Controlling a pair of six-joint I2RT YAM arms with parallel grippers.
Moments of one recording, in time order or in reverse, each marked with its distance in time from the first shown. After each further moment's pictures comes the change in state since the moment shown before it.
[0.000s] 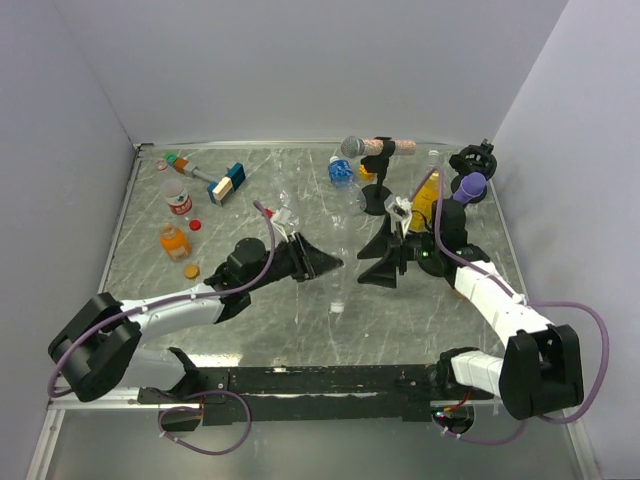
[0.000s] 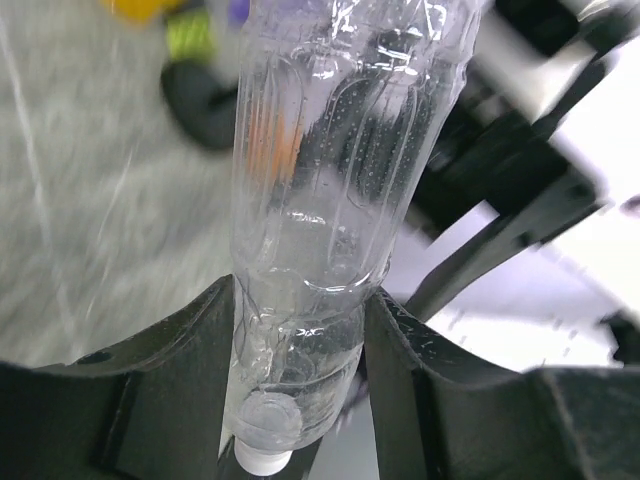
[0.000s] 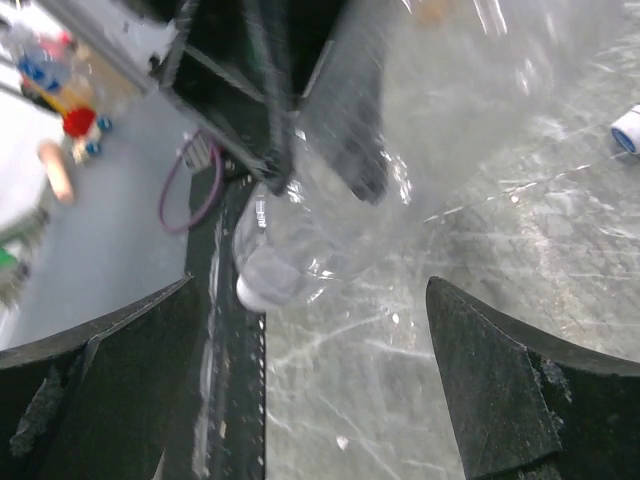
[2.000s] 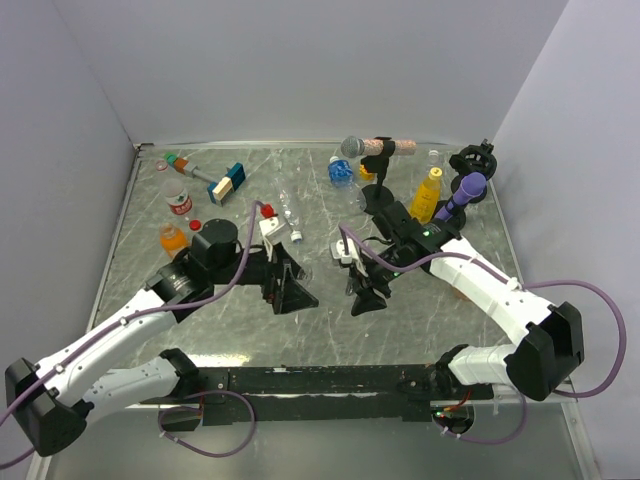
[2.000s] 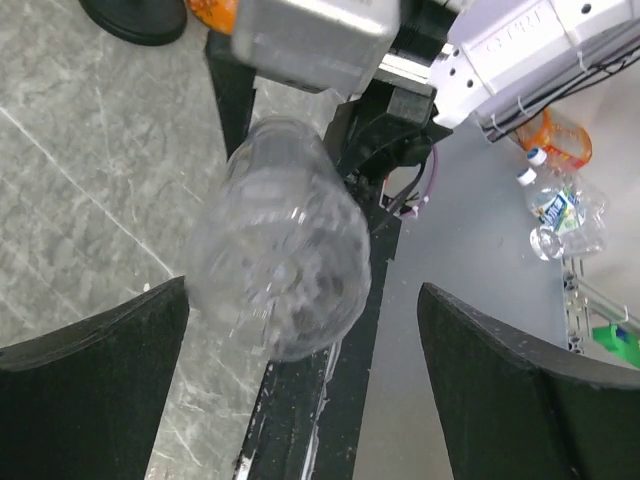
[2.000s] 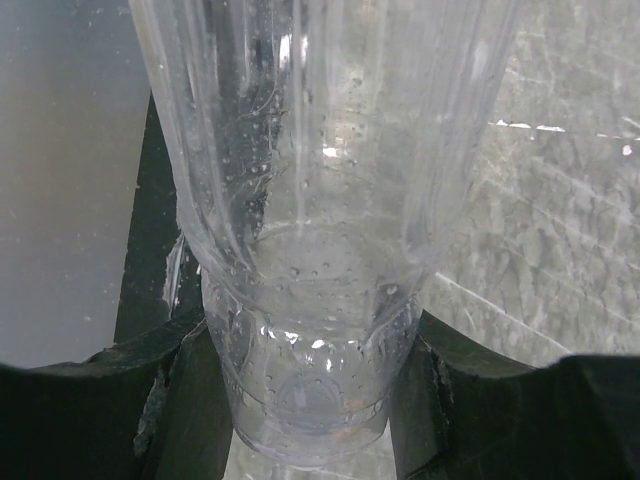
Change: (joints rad) left arm 0.050 -0.367 0.271 -0.848 0.361 0.700; right arm 0.412 0.121 0.385 -0.930 0.457 -0.806
